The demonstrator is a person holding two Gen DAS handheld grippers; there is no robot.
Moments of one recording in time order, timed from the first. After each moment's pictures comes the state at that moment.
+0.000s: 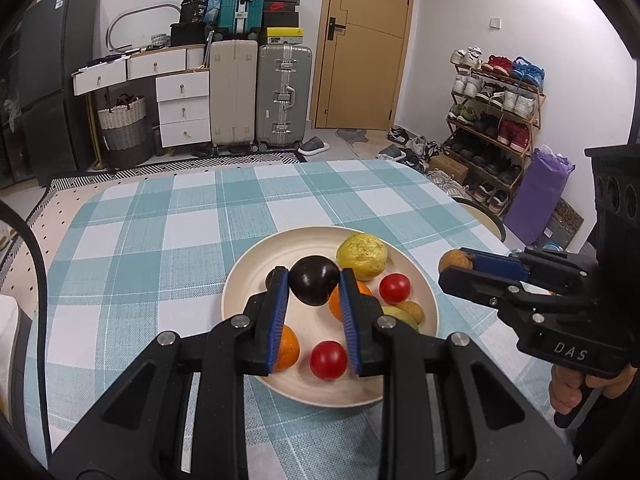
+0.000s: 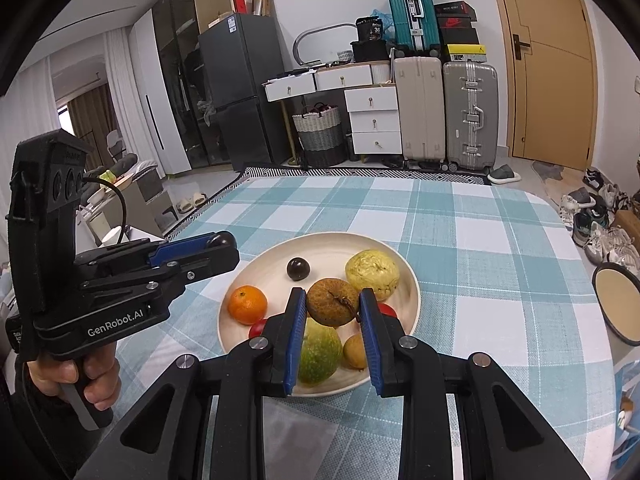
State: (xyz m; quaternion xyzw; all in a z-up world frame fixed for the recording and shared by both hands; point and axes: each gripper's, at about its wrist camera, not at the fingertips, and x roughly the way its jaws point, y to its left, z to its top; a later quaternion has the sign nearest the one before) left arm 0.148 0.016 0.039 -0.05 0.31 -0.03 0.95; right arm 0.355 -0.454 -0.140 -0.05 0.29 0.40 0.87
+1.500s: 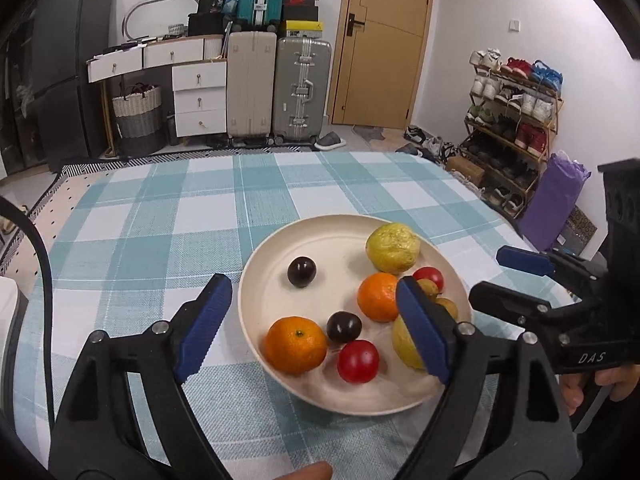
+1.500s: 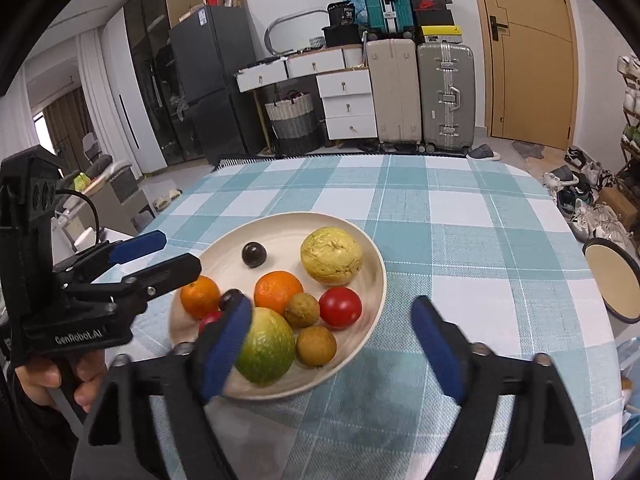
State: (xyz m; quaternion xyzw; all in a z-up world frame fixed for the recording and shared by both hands) left arm 0.161 0.035 0.011 -0.06 0.31 -0.01 0.95; right arm 0.377 -0.466 -0.164 -0.04 0.31 0.37 0.87
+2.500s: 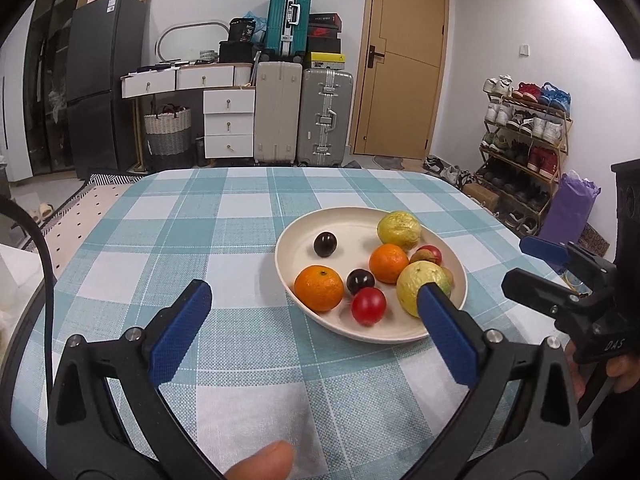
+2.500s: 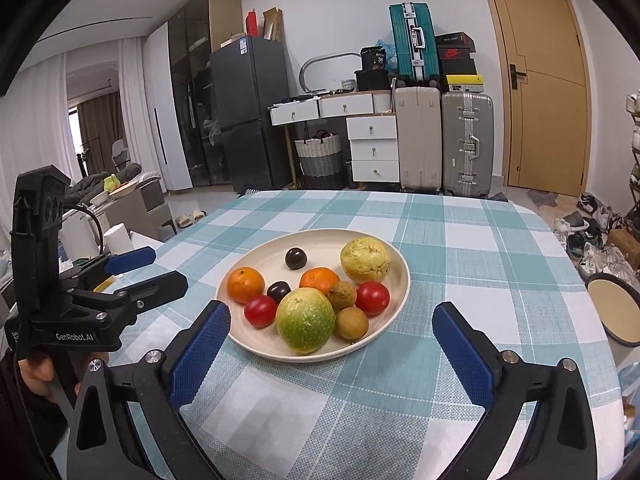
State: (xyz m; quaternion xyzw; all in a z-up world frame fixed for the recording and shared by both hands) left arm 0.072 0.031 0.004 -0.06 0.25 0.04 0.96; right arm 0.322 -0.483 -0.166 -0.04 0.22 0.41 0.88
